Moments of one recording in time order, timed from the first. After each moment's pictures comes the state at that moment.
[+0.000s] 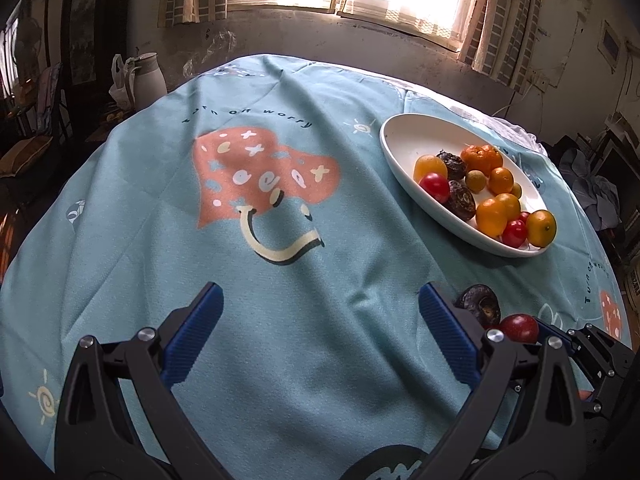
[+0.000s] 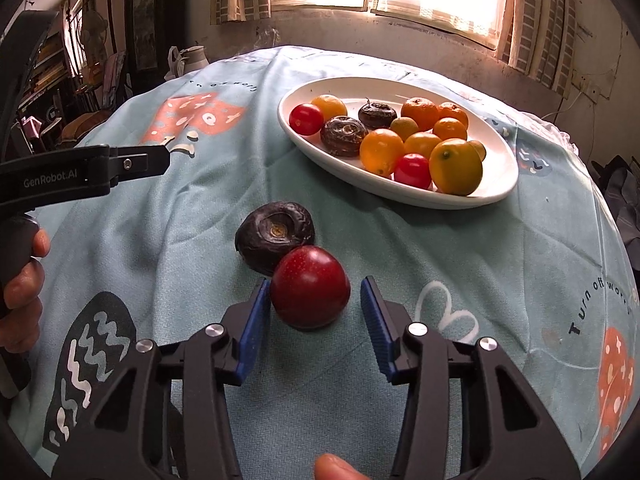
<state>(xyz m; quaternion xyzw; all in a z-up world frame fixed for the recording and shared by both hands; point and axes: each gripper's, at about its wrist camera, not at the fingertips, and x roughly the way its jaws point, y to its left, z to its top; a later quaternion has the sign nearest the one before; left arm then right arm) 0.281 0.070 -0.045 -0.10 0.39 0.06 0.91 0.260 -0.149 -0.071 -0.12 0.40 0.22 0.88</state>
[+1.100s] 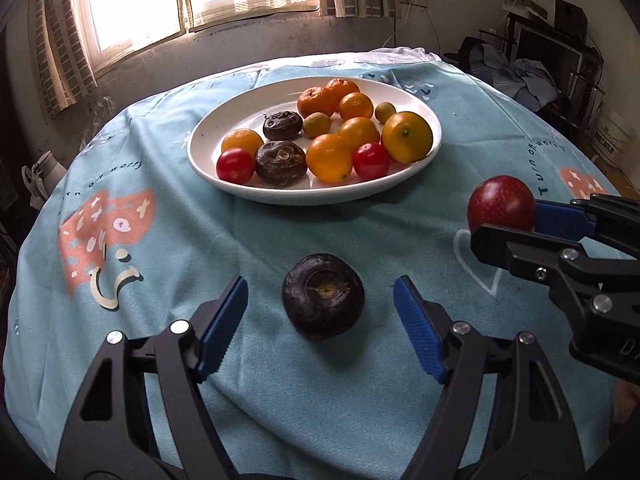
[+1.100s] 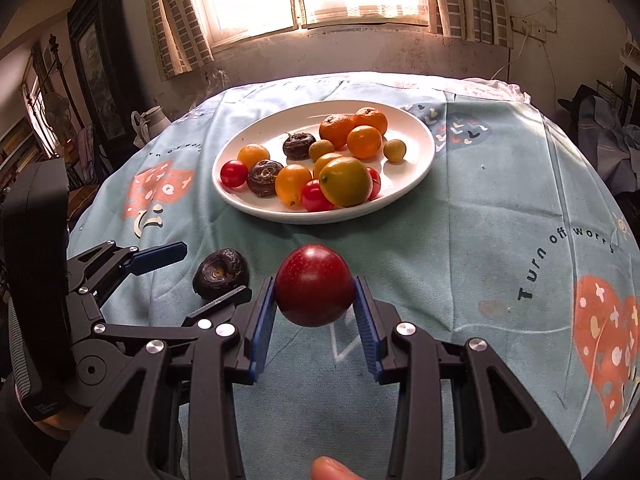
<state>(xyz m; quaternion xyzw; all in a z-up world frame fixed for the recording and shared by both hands) 0.298 -0.054 -0.064 0.08 0.40 -0.10 0.91 0.265 -0.218 -0.035 0.01 0.40 0.17 0.90</state>
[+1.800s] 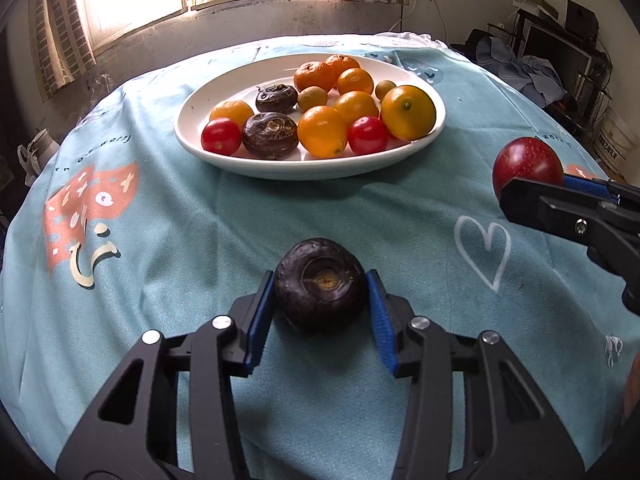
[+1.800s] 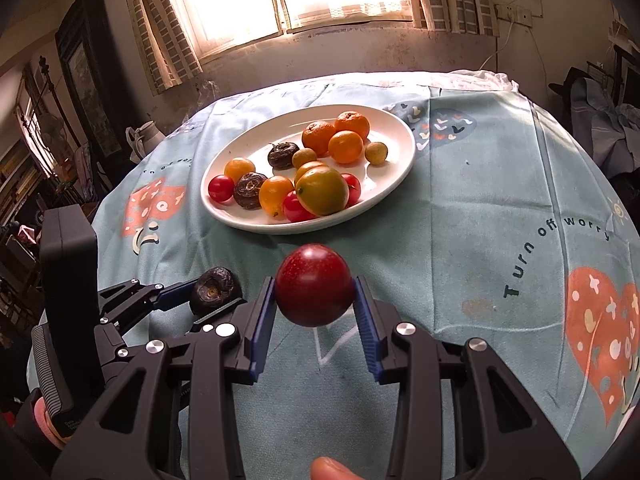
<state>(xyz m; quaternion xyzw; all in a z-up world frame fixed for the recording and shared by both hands) 0.301 -0.061 -0.079 0.06 0.43 -0.09 0.90 0.270 -0.235 -0.032 0.05 0.40 0.17 0.90</state>
